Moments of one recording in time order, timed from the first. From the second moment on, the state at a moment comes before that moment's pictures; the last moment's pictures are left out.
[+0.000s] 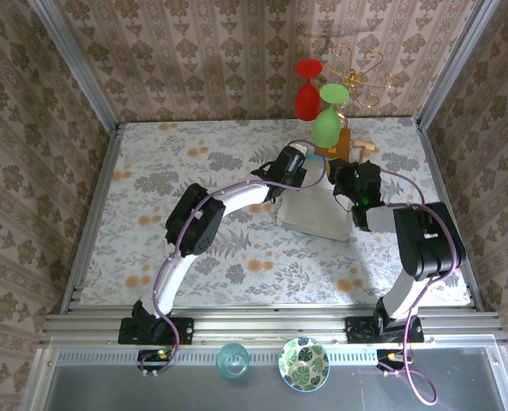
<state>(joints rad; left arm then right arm) -0.81 2.32 1.78 -0.11 -0.23 -0.16 0.11 1.70 0.70 0.78 -0.22 1.63</state>
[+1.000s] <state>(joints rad) -0.79 2.13 1.40 0.10 -0.30 -0.09 0.09 1.12 0.65 0.27 -0.09 1.54</state>
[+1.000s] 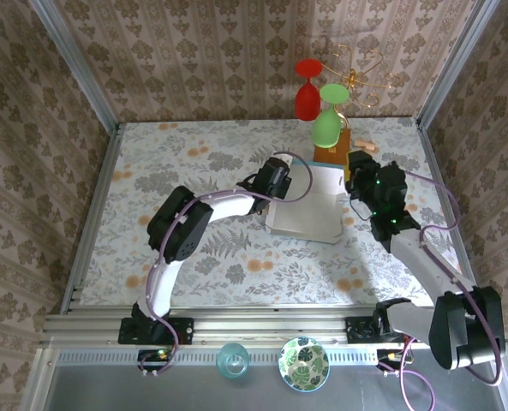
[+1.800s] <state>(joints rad) -0.77 2.04 1.28 0.17 -0.32 -0.07 0.07 1.48 0.81 0.23 -0.17 1.46</state>
